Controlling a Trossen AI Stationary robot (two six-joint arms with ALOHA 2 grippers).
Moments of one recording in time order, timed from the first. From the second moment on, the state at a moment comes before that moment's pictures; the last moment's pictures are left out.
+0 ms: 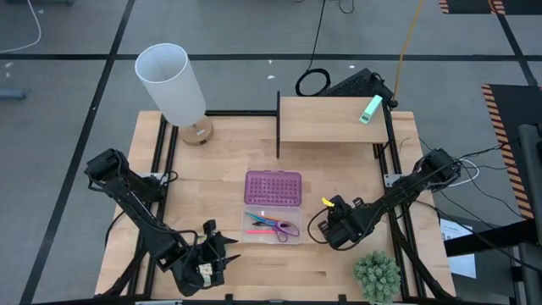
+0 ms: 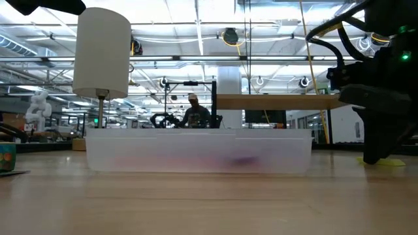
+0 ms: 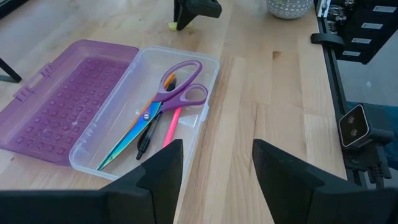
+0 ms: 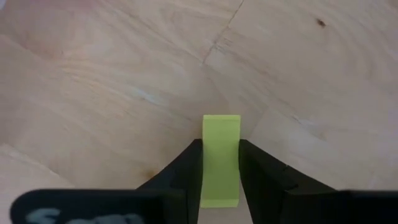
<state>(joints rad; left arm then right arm) -0.87 1.62 1.07 -0.41 -0.81 -0.82 0.57 1.66 0.82 -0.79 0.35 1.57</state>
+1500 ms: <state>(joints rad) -0.87 1.62 1.07 -0.41 -0.81 -0.81 0.36 1.42 0.82 -0.15 0.36 0.64</state>
